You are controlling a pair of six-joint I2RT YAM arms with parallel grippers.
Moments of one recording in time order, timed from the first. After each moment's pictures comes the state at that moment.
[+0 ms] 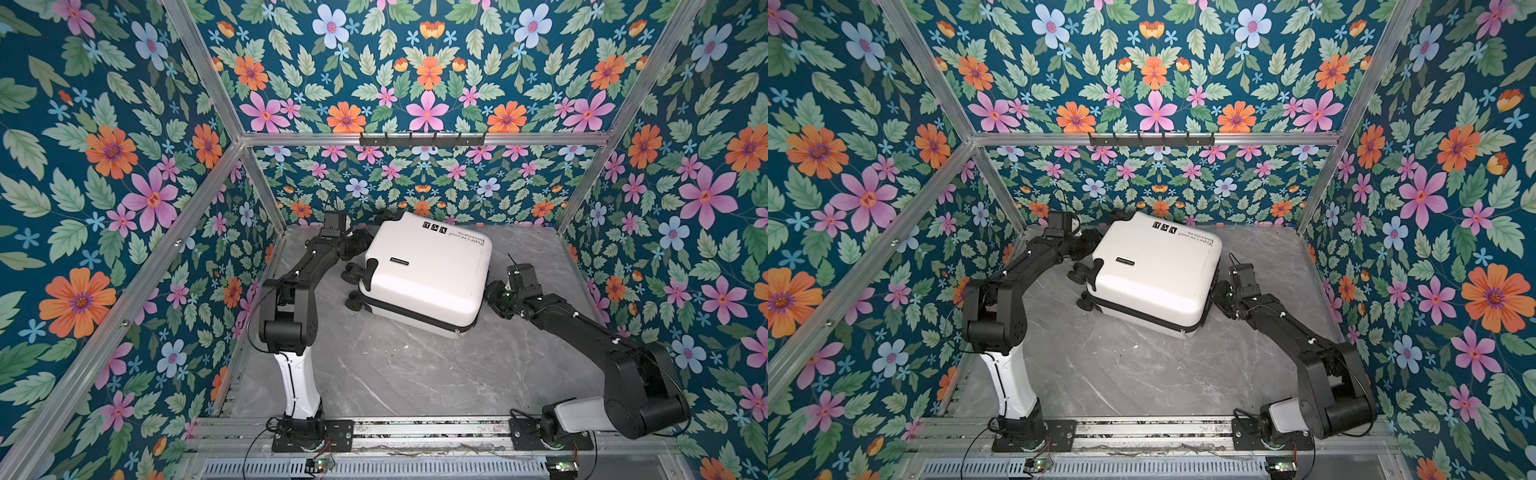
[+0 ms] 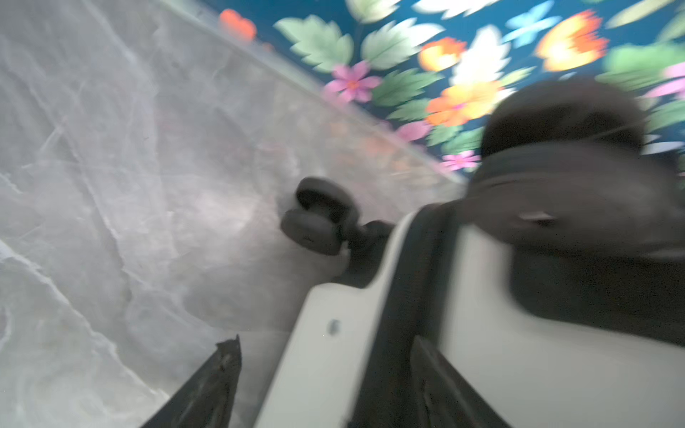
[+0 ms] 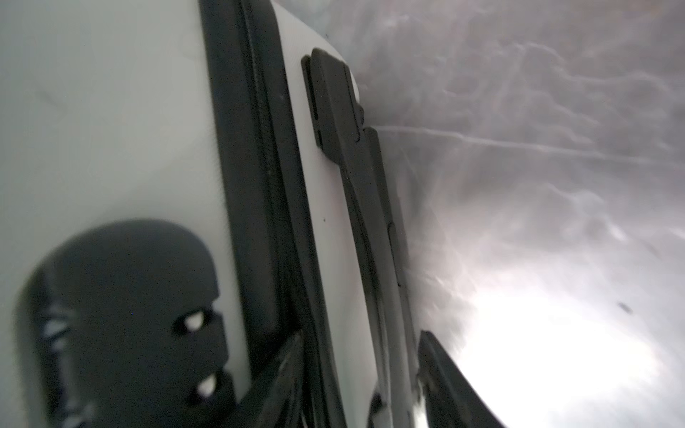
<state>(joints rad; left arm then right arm) -0.16 1.95 1.60 -0.35 0.33 -0.60 0.25 1.36 0.81 -0.28 -0.21 0.97</state>
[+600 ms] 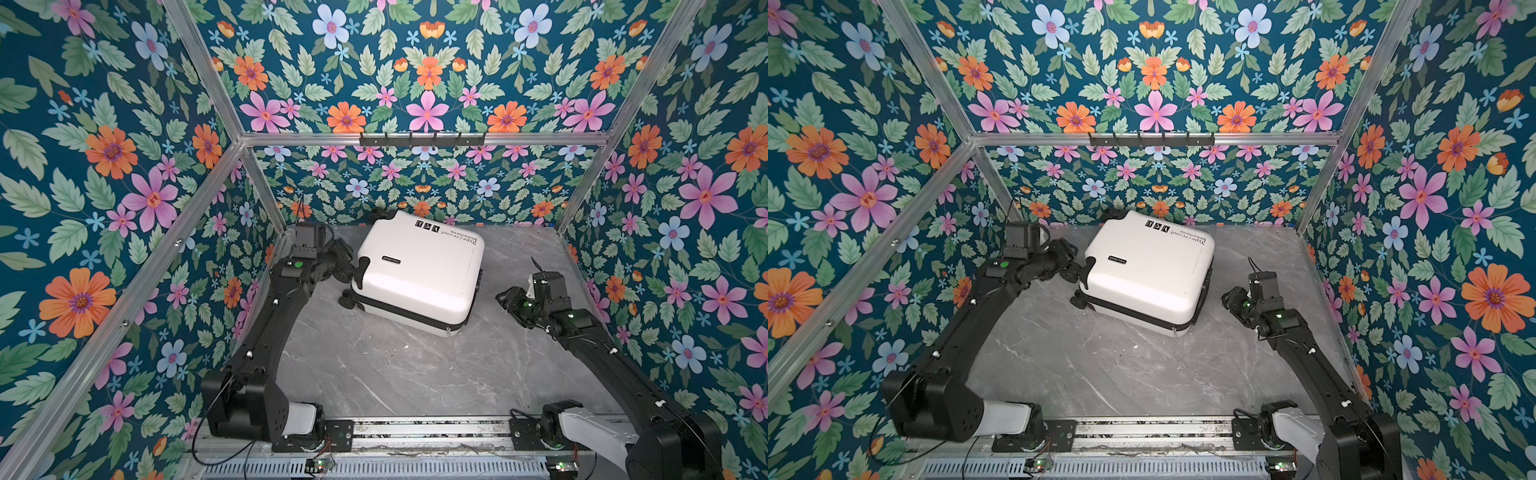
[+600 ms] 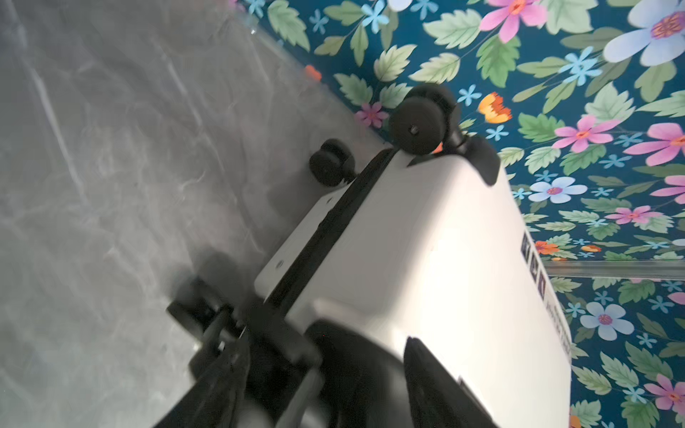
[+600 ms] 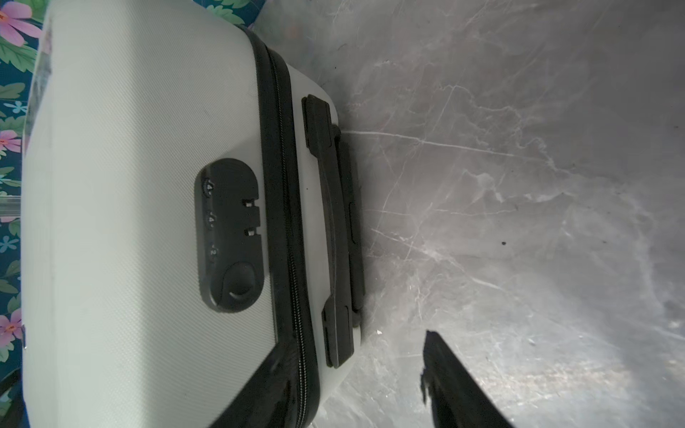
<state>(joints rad) -0.18 1.32 1.25 -0.63 0.10 -0.75 0.17 1.10 0.79 -0.48 -0.21 0.86</state>
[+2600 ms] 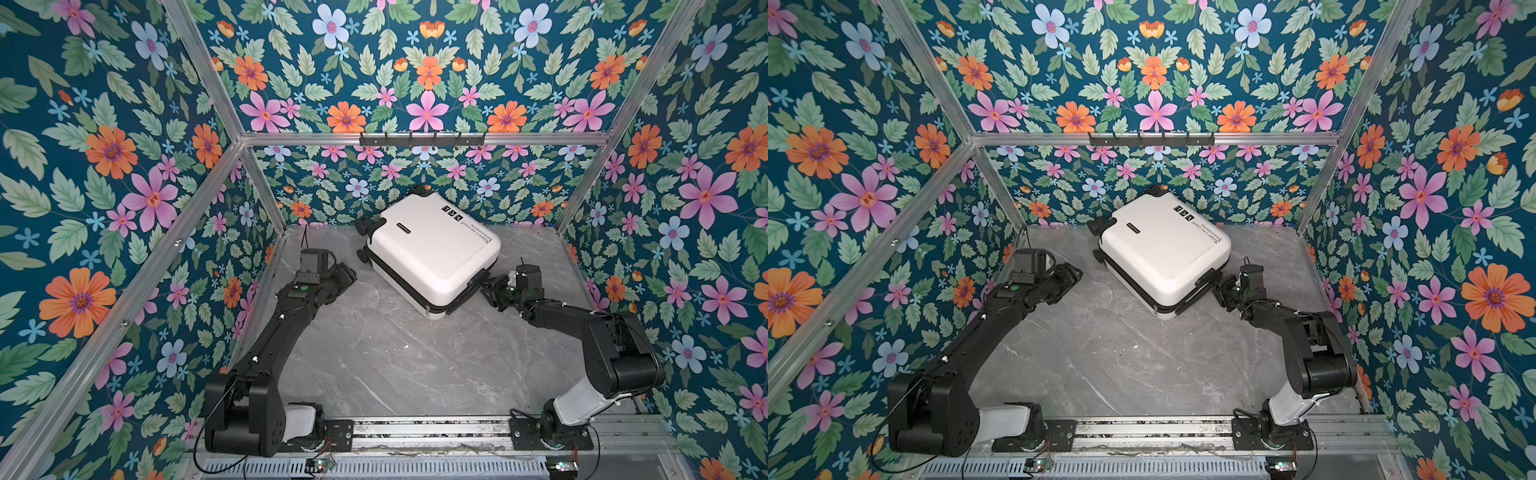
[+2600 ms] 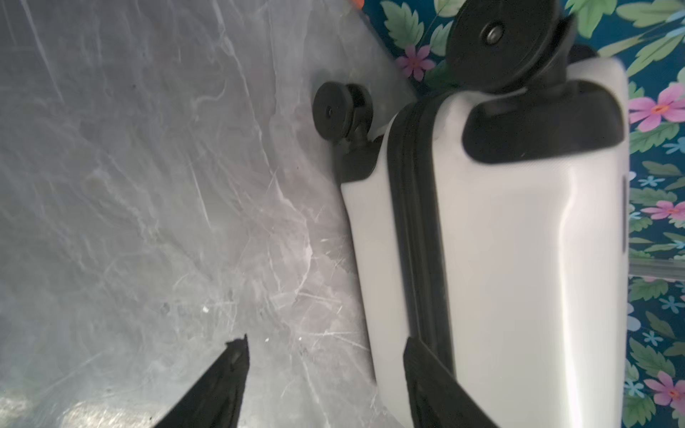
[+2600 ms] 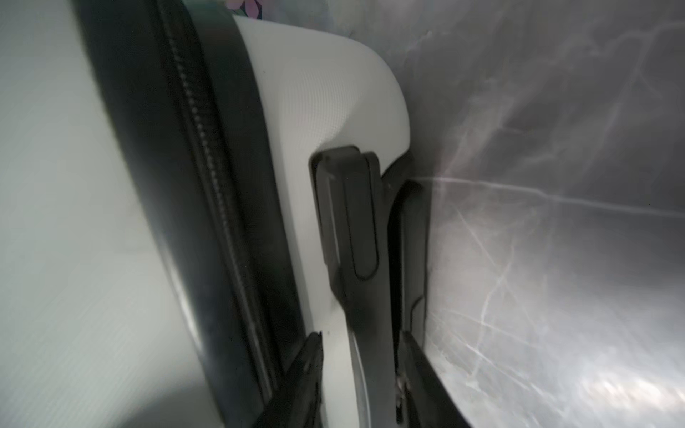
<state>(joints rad) -0.16 1.28 0.94 -0.42 0.20 -0.81 0.11 1.64 0.73 0.30 -0.44 1.27</state>
